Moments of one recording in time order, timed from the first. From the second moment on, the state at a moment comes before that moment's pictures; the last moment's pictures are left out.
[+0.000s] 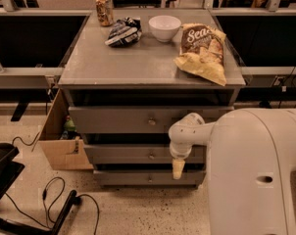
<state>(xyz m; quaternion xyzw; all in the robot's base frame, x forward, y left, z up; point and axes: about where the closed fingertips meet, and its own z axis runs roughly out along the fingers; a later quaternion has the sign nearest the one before) 0.649 -0.137 0.424 -0.69 0.72 -0.06 0.09</state>
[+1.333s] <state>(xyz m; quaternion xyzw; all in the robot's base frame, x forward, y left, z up) 0.632 -0.144 0.422 -0.66 0.75 -0.03 0.08</state>
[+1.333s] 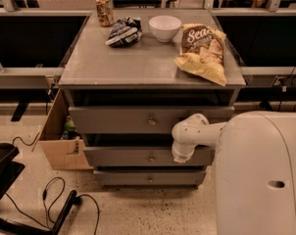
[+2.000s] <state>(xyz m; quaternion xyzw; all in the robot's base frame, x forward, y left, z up) 0.632 -0.143 0.430 -0.65 0.75 -0.03 0.08</state>
